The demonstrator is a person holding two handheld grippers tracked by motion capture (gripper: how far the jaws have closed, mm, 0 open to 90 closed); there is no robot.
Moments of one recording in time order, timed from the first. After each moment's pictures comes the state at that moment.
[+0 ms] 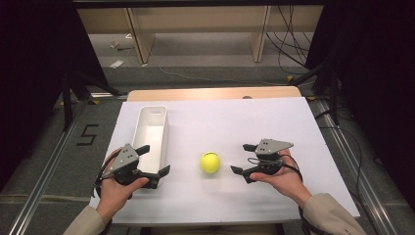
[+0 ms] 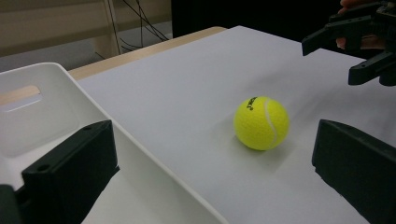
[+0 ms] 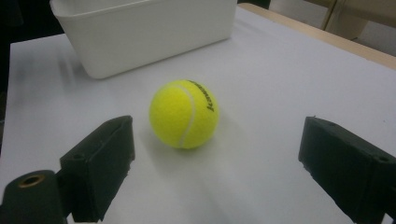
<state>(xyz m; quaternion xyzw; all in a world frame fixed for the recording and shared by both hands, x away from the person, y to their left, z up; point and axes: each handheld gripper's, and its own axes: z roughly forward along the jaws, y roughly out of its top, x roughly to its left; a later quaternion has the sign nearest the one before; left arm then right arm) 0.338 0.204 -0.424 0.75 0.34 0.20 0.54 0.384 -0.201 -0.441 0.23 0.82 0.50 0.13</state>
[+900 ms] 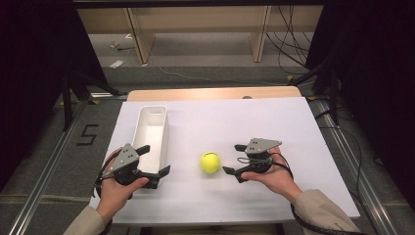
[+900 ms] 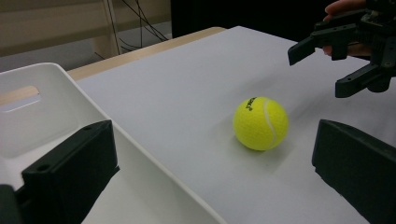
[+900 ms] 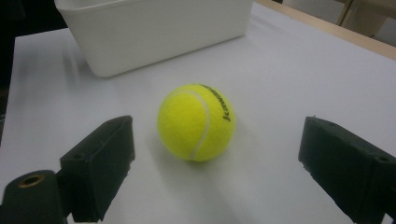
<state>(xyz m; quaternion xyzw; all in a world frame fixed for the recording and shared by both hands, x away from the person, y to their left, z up) 0.338 0.204 -0.424 0.75 0.34 0.20 0.54 0.392 -0.179 -0.447 0.22 0.83 0.49 0.12</state>
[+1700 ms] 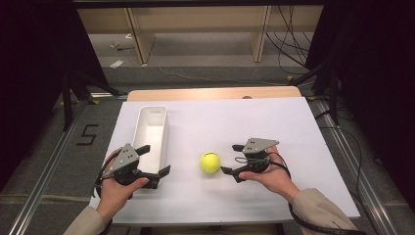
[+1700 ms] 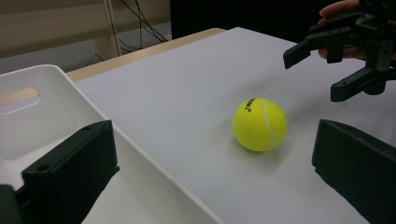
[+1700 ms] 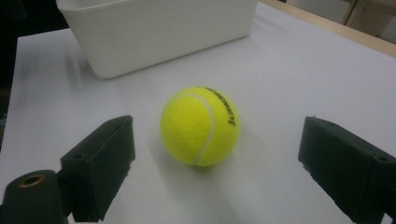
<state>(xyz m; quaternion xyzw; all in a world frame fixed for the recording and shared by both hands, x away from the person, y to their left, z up) 0.338 0.204 -0.423 0.75 0.33 0.21 0.54 0.394 -0.174 -0.448 0.22 0.84 0.49 0.11</state>
